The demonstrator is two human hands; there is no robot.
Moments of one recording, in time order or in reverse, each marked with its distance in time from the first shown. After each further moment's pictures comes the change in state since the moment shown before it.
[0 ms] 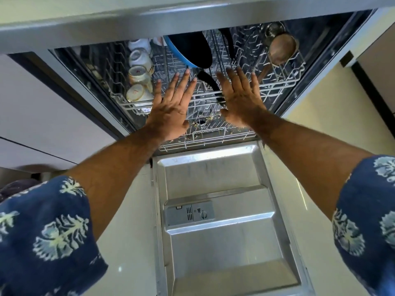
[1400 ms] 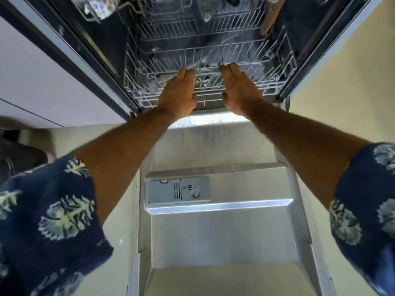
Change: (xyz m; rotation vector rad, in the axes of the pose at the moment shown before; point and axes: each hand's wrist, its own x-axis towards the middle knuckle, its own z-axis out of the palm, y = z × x) left_hand -0.010 0.069 0.190 -0.392 -0.070 -0.265; right_hand -0.012 0.011 0.220 0.353 -0.013 -0.051
